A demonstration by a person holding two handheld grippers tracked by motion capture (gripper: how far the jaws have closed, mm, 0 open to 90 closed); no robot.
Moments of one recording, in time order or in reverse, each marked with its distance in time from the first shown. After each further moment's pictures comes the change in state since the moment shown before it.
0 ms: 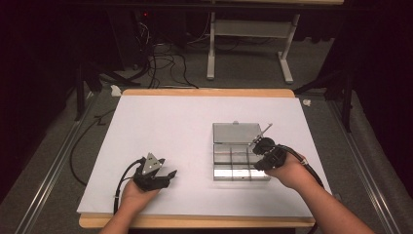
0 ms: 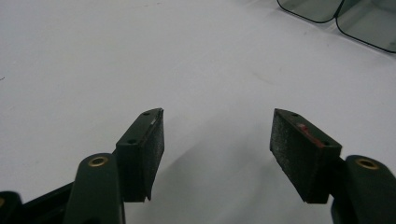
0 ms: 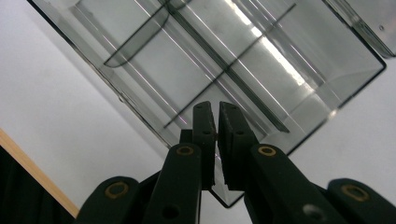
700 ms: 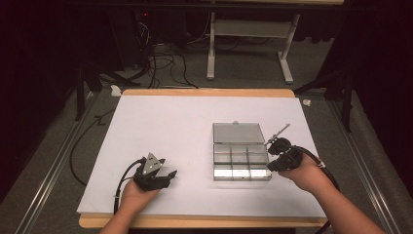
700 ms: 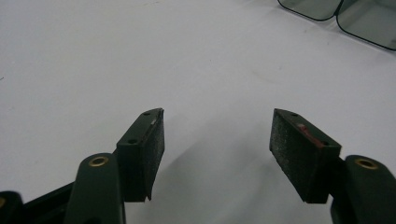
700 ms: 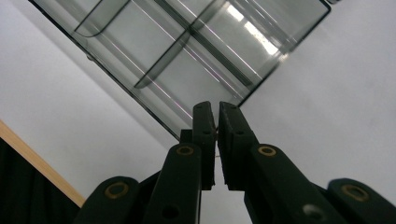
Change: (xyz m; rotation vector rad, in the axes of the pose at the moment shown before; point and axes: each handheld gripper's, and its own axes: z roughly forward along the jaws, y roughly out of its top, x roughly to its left) left arm -0.001 0.000 0.001 0.004 0.001 0.005; right arm -0.019 -0.029 -0.016 -0.011 -0.016 0.059
